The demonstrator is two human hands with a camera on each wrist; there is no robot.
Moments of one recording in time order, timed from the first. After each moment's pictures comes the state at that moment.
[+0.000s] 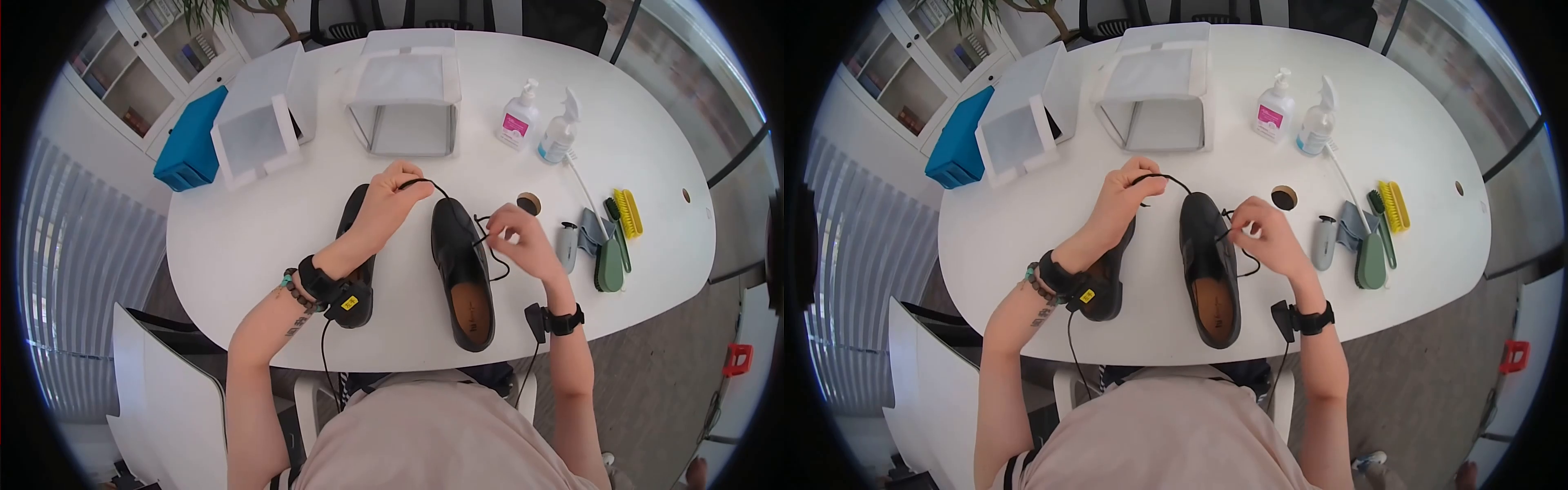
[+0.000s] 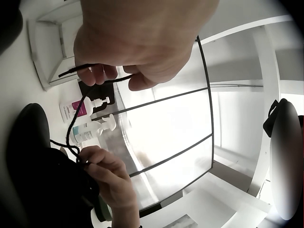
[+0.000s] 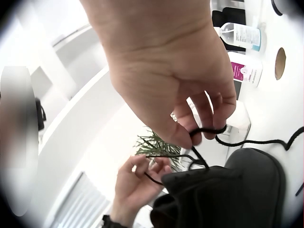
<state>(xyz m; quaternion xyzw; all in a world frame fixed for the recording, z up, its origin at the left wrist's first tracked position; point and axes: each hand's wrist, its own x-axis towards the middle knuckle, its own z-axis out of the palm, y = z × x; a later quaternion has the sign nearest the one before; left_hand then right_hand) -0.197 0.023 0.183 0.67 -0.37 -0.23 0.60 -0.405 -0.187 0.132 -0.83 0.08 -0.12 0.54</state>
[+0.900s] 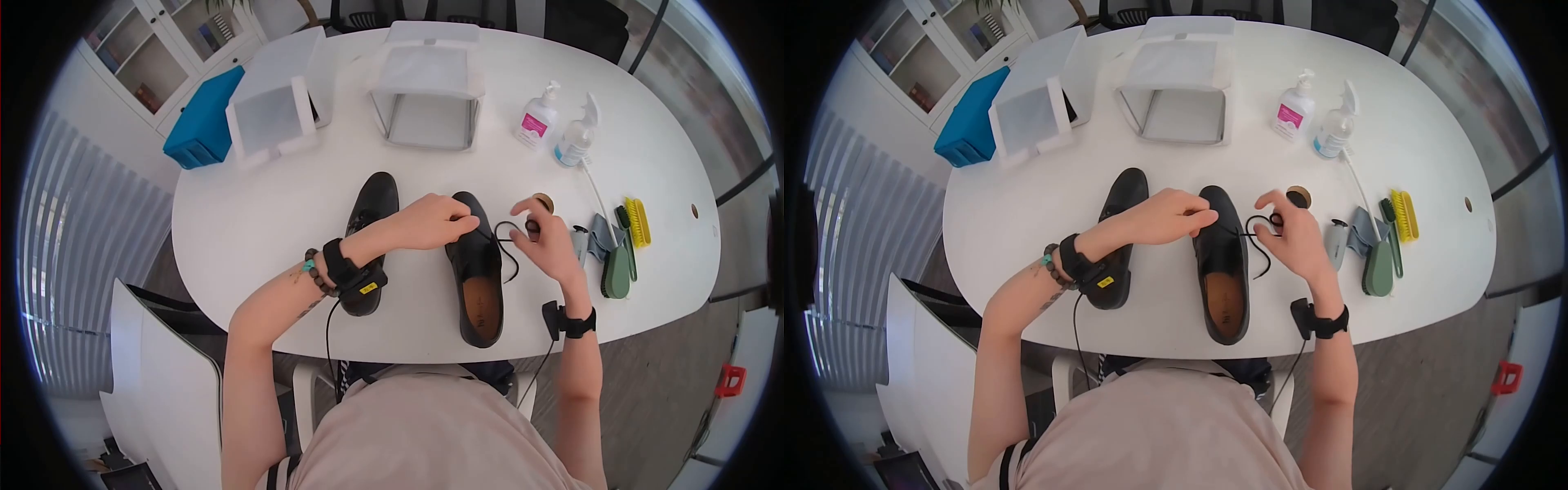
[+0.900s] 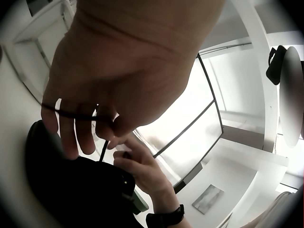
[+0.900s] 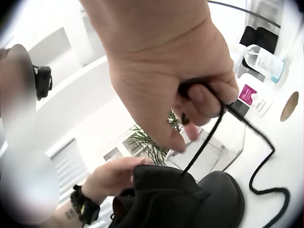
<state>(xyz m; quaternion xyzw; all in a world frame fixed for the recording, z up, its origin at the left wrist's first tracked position) -0.214 0.013 0.187 0.73 -0.50 -0.36 0.28 -0.414 -0.185 0.150 -0.84 0.18 -0.17 0.49</state>
